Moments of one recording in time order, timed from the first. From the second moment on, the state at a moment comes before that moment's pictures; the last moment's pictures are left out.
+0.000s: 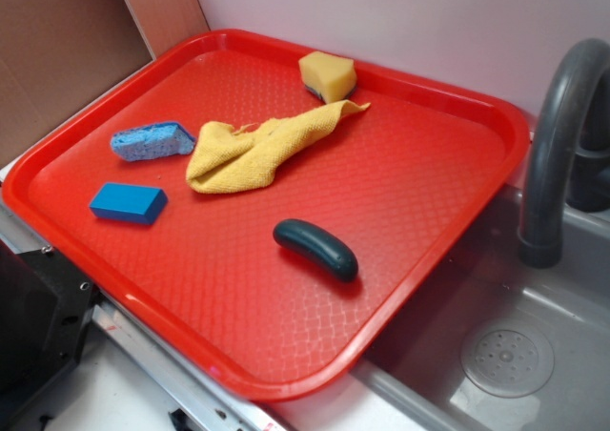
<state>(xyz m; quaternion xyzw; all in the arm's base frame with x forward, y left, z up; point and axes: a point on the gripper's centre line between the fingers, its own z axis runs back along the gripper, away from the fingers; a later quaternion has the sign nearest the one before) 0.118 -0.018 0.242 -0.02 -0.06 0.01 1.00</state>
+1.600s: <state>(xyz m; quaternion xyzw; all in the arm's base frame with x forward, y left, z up) 0.201 -0.147 0.097 0.04 0.03 -0.59 0.81</state>
